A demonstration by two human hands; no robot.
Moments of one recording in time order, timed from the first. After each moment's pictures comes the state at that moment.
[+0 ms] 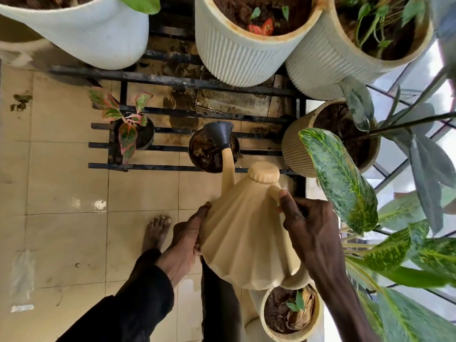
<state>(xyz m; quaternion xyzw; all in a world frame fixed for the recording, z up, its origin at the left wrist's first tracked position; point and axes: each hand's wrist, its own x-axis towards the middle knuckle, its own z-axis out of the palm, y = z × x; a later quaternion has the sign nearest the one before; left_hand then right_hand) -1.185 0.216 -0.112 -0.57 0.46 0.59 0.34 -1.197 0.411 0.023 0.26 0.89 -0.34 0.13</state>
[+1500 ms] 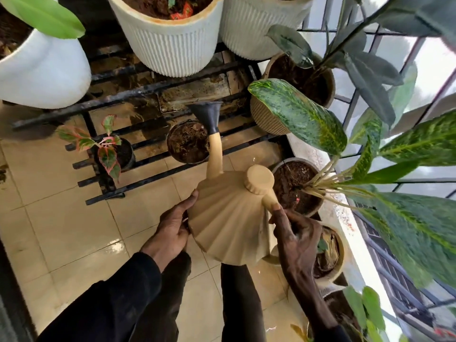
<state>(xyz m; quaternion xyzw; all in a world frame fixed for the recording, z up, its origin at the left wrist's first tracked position) -1.197 0.161 -0.093 -0.43 0.48 0.60 0.46 -1.063 0.346 -0.008 0.41 0.79 -0.44 -0.09</state>
